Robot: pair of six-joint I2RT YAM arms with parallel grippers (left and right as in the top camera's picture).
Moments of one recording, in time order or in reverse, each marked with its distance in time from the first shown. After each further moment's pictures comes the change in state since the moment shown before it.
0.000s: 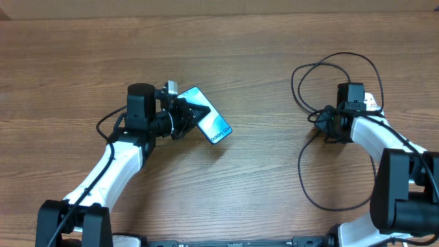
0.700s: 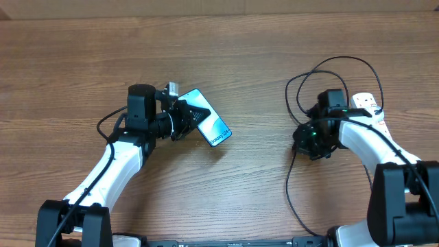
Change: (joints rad) left arm 0.000 0.000 0.000 -0.034 0.010 0.041; right arm 0.147 -0.073 0.011 -0.343 -0.298 -0.243
